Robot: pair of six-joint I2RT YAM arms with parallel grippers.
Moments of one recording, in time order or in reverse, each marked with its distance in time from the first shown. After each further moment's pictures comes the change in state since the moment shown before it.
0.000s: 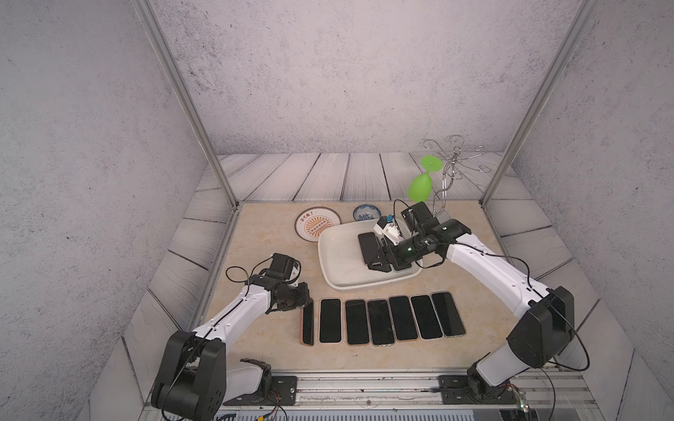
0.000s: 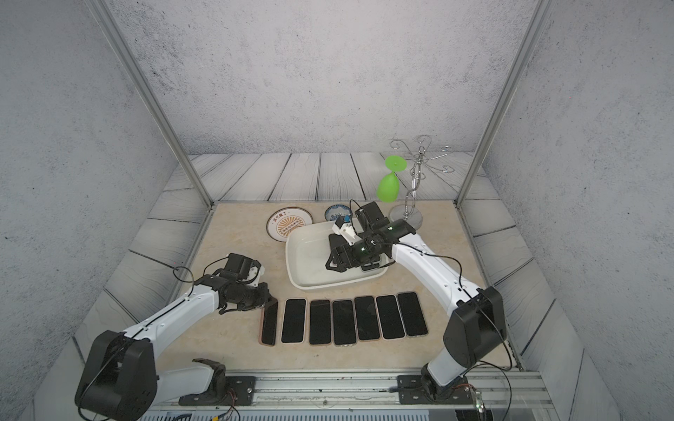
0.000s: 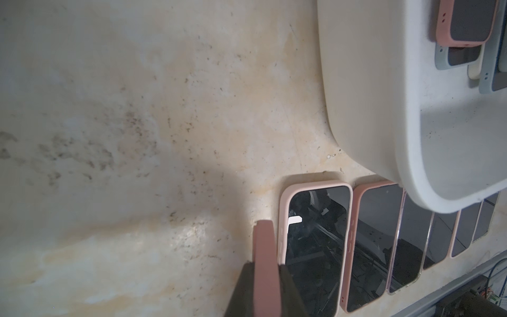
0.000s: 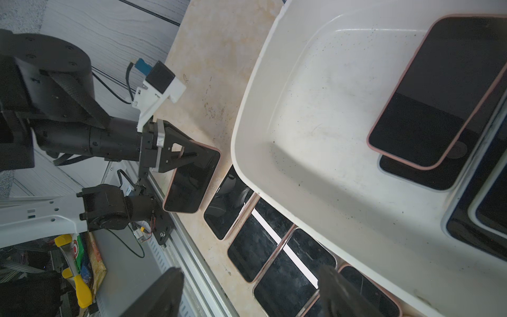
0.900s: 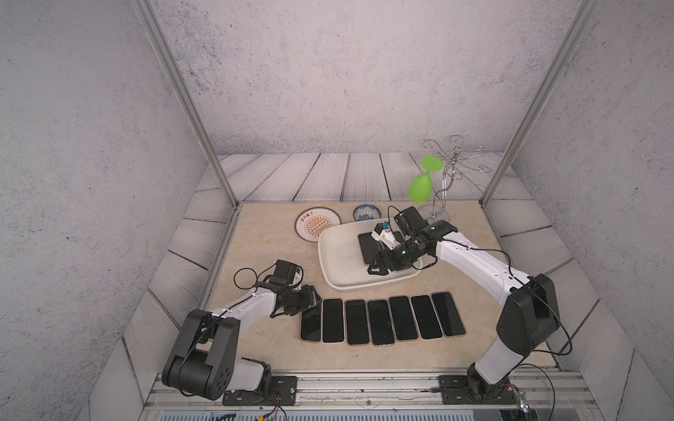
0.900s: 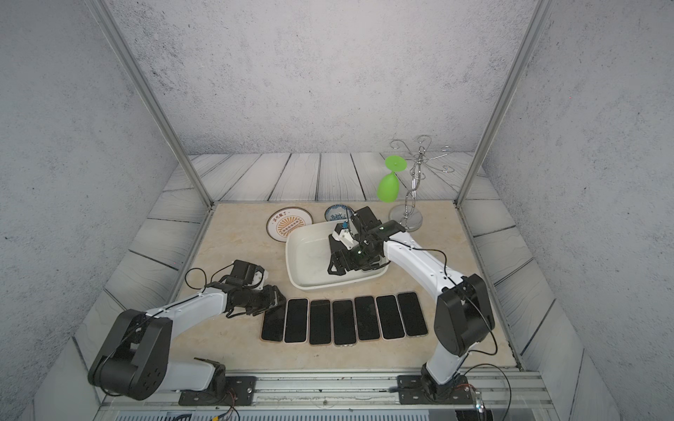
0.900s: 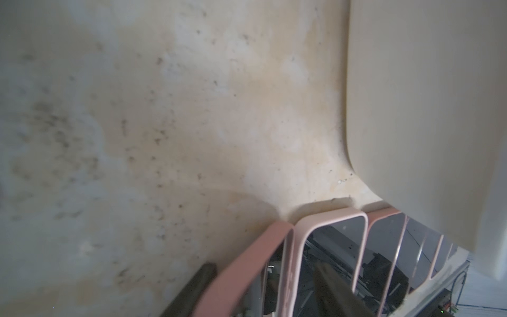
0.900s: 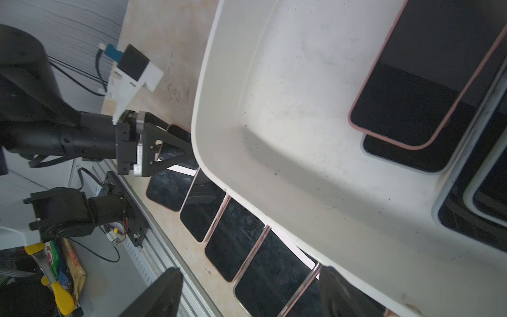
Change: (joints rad) left arm 0.004 0.113 -0.111 0.257 0.066 -0.143; right arm 0.000 0.108 -0.003 -0.010 0.085 -0.010
